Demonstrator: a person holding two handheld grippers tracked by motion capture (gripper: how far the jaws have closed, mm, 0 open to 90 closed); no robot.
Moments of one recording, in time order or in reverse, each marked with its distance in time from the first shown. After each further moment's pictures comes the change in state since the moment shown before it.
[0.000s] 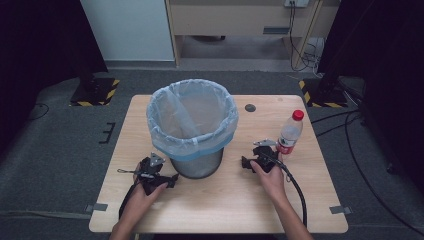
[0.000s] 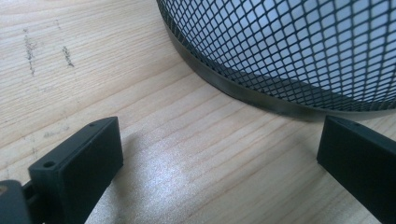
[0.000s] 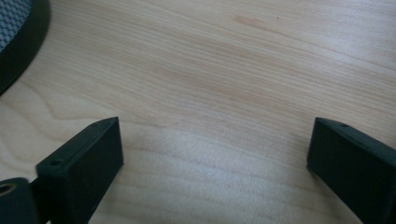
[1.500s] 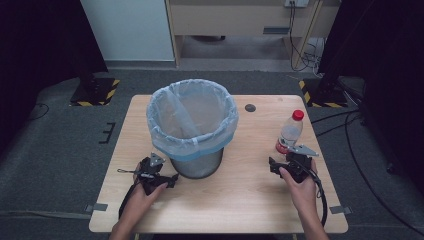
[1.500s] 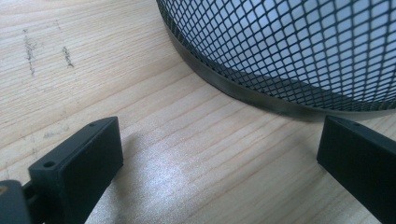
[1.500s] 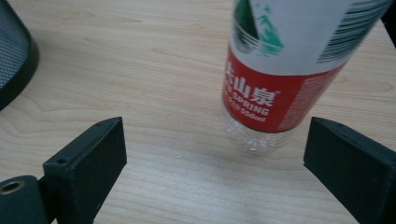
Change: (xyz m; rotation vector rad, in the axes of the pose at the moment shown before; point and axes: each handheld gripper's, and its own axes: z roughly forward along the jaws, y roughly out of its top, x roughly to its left) left arm 0.000 0.000 0.000 0.000 -0.001 0.001; right arm -0.056 -0.021 -0.090 -0.143 -0.078 0.083
